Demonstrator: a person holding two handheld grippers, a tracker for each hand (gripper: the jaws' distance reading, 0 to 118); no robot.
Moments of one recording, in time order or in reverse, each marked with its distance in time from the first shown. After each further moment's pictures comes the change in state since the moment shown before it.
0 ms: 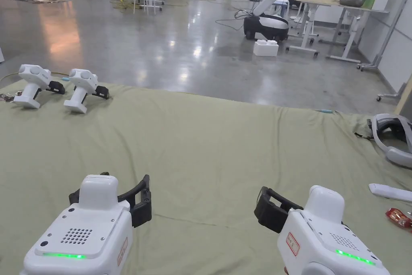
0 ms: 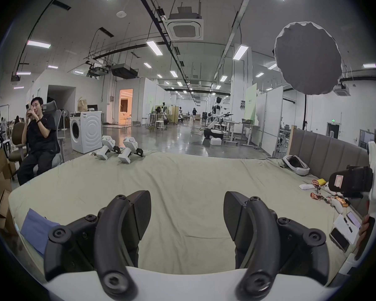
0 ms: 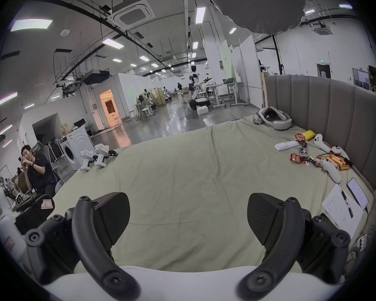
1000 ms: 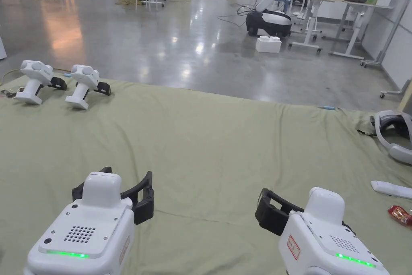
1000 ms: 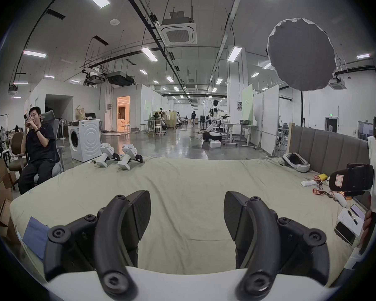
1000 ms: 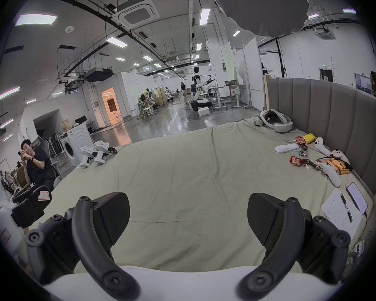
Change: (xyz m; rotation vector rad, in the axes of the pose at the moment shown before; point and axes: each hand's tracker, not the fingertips) left arm -0.013 0.004 -0.020 0.027 -0.009 -0.038; right arm 0.003 -0.007 -0.001 -0.009 0.009 0.033
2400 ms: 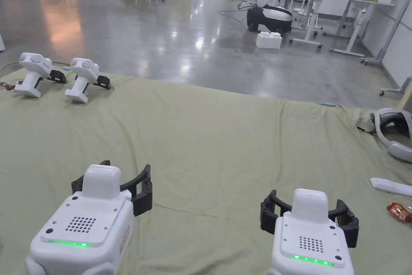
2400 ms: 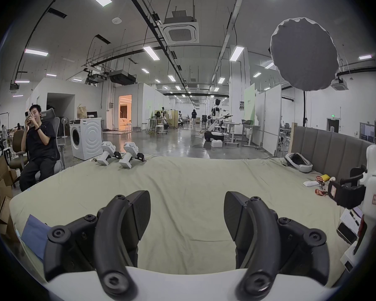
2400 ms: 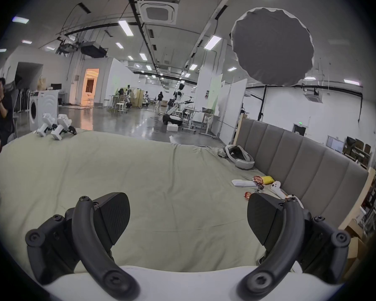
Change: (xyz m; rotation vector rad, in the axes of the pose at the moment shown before) left arm 0.010 -0.010 0.009 -0.002 0.013 0.012; right arm -0.013 -0.029 -0.023 0.128 -0.290 0.353
